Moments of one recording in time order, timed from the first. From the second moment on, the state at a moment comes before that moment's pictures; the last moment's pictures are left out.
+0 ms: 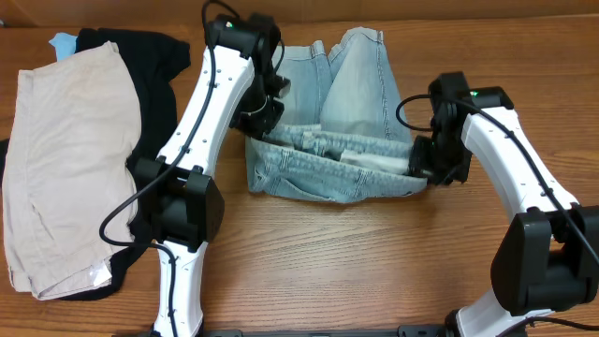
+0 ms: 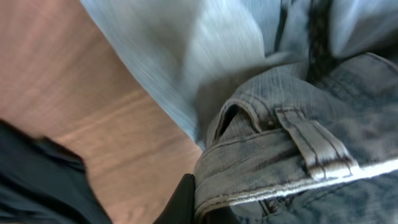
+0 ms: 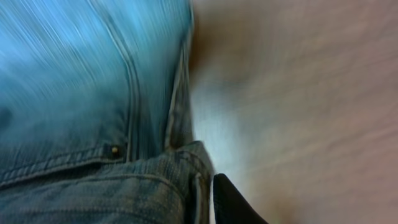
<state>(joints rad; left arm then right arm) -0.31 2.27 2.26 -1.68 0.06 0.14 0.09 1.78 1.38 -1.26 -0.06 0.42</state>
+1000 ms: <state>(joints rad) -0.36 2.08 2.20 -1.68 0.20 0.11 0.14 1.53 1.38 -1.33 -0.28 0.42</state>
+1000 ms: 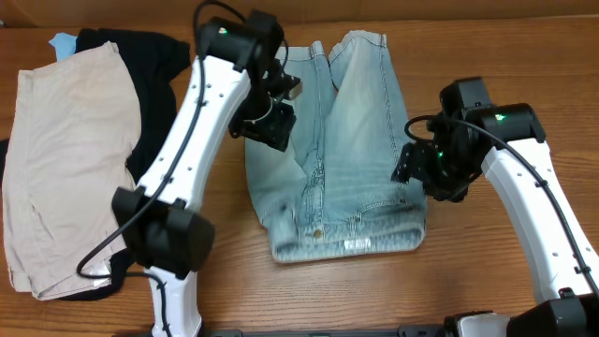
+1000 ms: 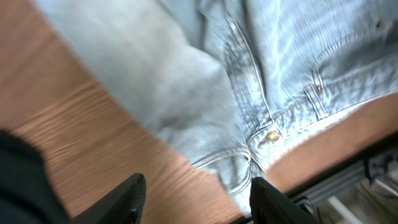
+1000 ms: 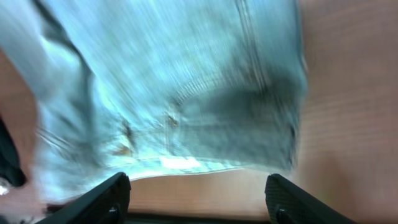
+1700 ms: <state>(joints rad) -0.31 1.98 2.25 -1.19 0.05 0.05 0.16 1.58 0.96 -0.76 -0.24 0.51</state>
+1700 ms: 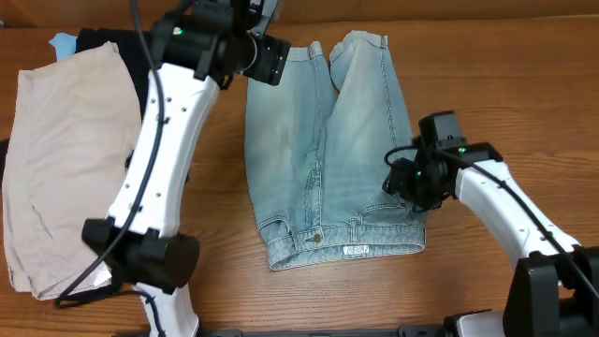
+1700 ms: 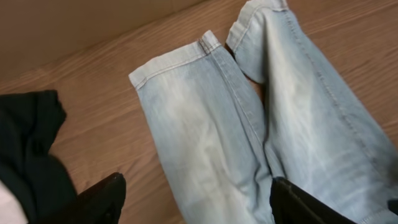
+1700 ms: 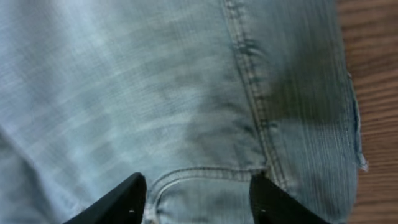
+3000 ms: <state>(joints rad) -0.31 2.15 2.25 -1.08 0.07 0.05 -0.14 1.68 0.81 -0.59 -0.47 0.37</state>
